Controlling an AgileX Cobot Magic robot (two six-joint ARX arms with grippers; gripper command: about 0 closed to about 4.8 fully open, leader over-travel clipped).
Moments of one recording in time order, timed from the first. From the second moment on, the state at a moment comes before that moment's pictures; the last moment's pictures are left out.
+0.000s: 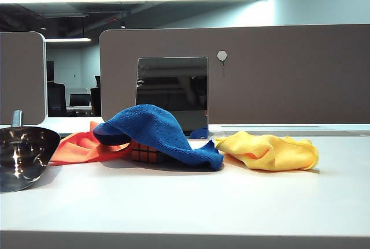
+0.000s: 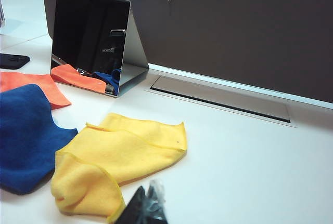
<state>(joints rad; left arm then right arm) -0.54 0.00 0.35 -0.53 -0.40 -0.29 0.38 0.00 0.35 -0.37 0.16 -0.11</state>
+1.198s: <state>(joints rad) -0.54 0.00 0.16 -0.32 -0.34 -0.21 0.38 0.00 0.03 0.19 0.20 0.00</state>
